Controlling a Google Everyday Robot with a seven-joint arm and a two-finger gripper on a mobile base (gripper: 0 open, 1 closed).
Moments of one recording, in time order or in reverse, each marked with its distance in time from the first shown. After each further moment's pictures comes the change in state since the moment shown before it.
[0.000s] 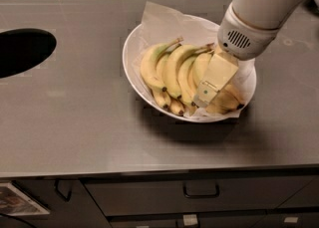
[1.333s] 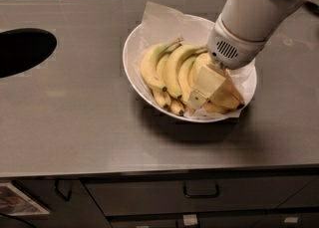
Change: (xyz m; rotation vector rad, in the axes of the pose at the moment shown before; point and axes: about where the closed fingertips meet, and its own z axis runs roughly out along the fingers) arm -0.006 0.013 0.015 -0.012 -0.023 0.014
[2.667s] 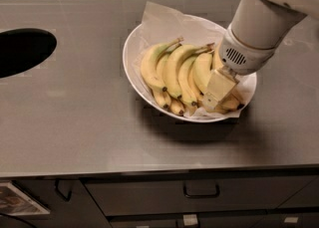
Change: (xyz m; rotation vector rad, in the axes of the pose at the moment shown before) arm 0.028 -0.024 0.013 0.054 0.068 0.106
